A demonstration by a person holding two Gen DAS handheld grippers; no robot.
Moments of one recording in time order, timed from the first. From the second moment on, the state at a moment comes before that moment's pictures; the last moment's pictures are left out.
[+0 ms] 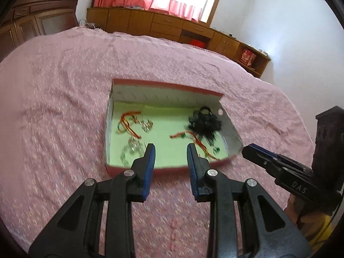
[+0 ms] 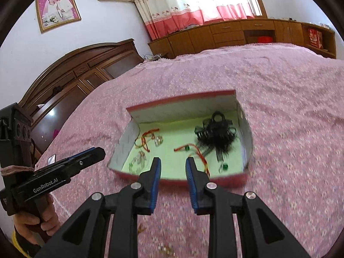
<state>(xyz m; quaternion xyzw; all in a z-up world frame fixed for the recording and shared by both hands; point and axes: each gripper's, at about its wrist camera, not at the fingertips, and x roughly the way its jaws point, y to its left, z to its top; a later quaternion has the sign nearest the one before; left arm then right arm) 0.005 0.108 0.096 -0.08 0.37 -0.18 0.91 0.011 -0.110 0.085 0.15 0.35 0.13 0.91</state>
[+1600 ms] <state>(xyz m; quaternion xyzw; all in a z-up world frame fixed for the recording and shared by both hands) -0.049 0.079 -0.011 -0.04 0.49 -0.18 0.85 -0.051 -0.119 0.026 0.17 0.44 0.09 0.88</state>
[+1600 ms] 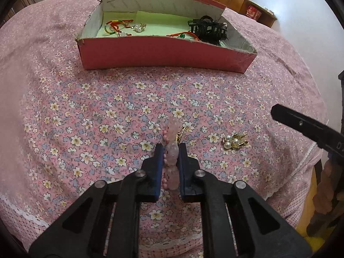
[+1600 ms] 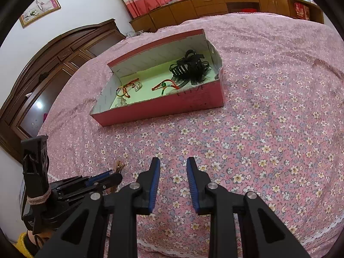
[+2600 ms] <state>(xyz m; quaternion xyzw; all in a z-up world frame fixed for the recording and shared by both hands) -0.044 0.127 0.008 -0.08 0.46 -0.13 0.87 -0.039 -0.062 -0.006 0.10 0.49 0.14 0.85</state>
